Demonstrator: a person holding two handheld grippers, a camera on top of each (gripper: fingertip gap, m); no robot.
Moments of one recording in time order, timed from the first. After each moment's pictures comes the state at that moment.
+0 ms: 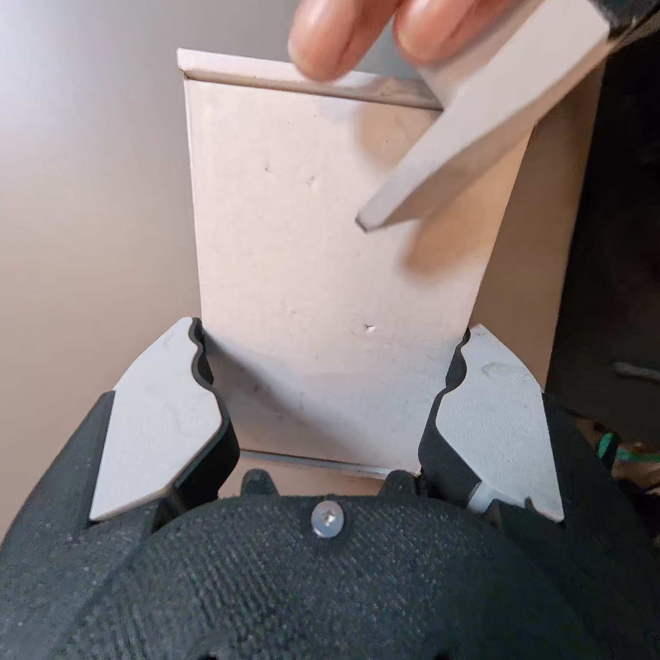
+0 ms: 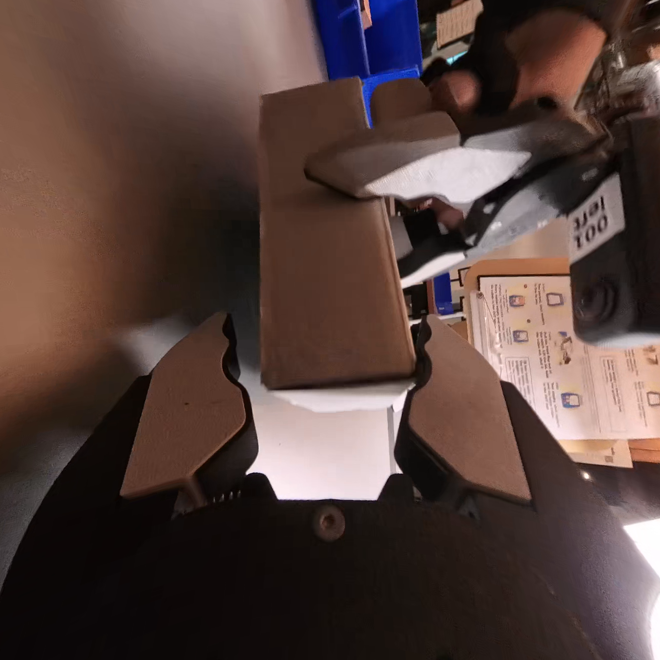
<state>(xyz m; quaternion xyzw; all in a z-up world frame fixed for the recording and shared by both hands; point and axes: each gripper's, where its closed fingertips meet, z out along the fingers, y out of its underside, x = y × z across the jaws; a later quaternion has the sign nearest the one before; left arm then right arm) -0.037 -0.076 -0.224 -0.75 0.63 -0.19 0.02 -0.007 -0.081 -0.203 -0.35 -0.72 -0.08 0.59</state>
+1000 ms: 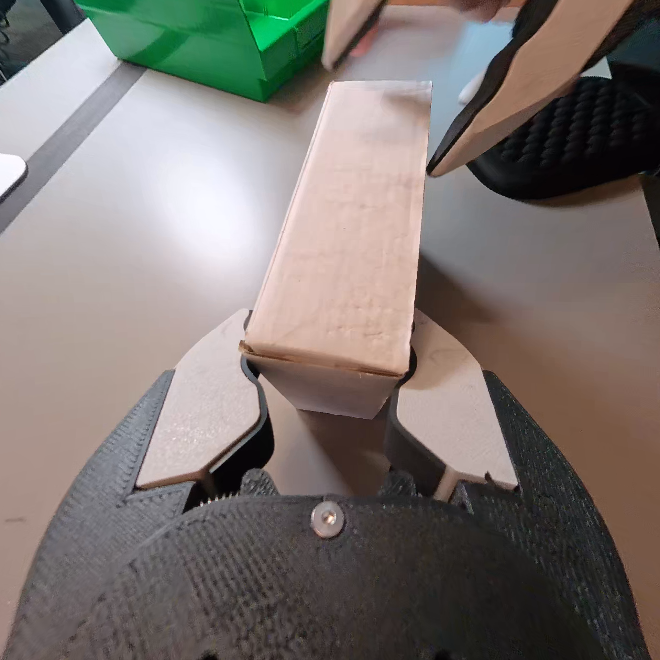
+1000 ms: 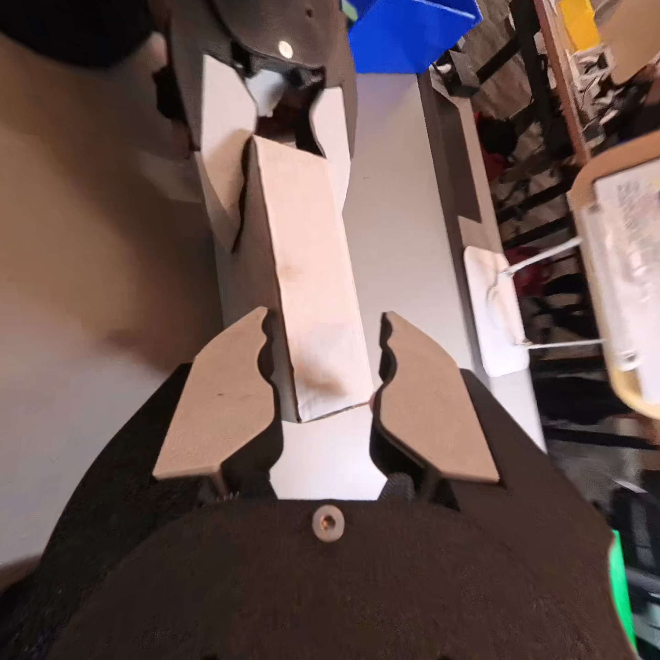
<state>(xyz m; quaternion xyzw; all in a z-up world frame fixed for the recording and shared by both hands) -0.038 -0.064 -0.204 -0.73 0.48 -0.24 0.42 0.014 -0.061 -0.147 -0.52 -0.72 0.08 0.45</state>
